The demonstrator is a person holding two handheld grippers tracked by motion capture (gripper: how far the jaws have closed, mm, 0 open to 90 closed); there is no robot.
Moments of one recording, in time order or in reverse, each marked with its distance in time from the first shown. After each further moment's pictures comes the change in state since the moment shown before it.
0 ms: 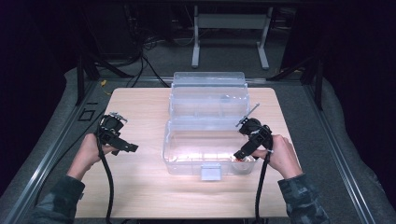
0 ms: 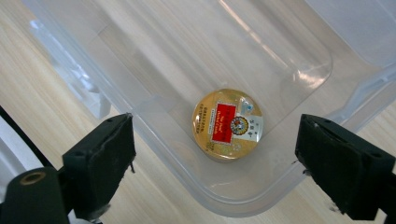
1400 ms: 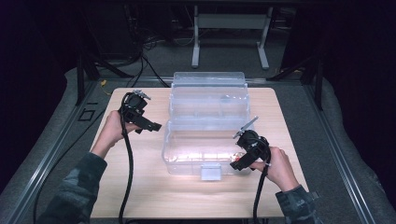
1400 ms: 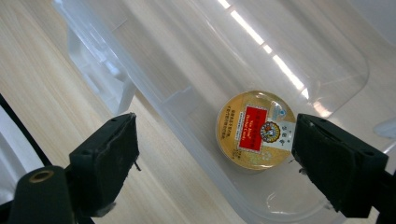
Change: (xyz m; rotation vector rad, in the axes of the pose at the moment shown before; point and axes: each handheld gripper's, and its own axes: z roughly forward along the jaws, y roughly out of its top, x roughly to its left) left arm -0.034 0.090 -0.003 -0.126 -0.037 0.118; right arm 0.022 -0.020 0.019 -0.072 0.023 -0.043
